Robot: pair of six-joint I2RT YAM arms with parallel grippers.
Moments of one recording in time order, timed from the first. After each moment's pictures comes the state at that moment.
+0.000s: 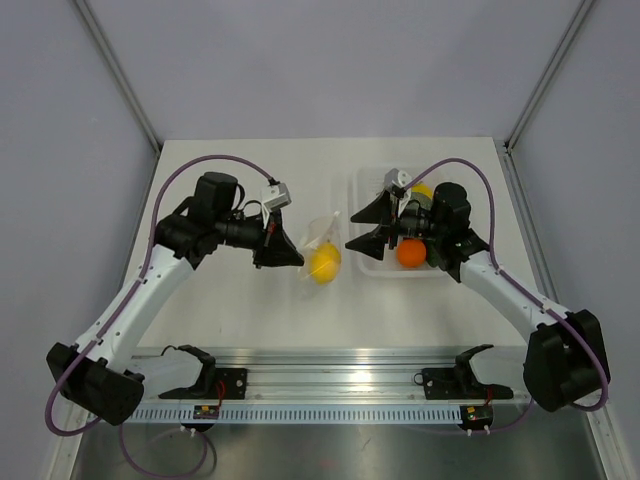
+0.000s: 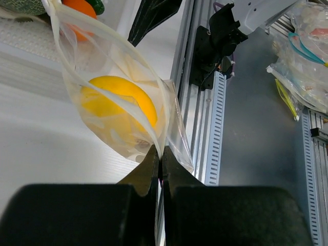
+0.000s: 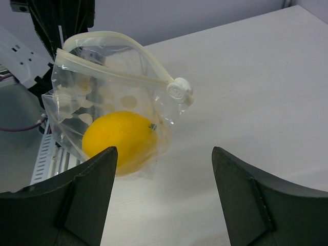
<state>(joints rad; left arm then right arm) -0.43 1.16 1.20 -0.74 1.01 0.17 0.39 1.24 0.82 0.33 -0.99 0.07</state>
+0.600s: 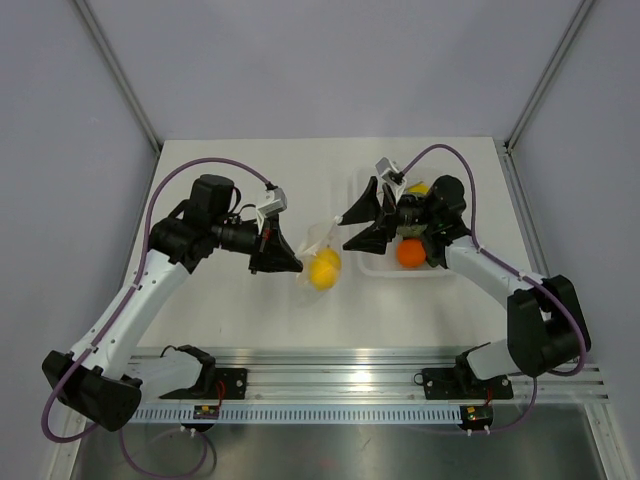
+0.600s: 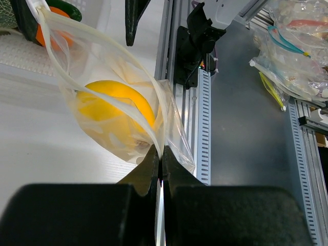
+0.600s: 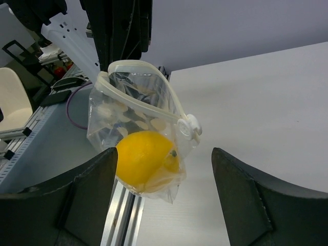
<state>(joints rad) -0.43 1.13 1.20 -0.78 1.09 0.21 0.38 1.42 0.88 0.77 -1.30 0.48</state>
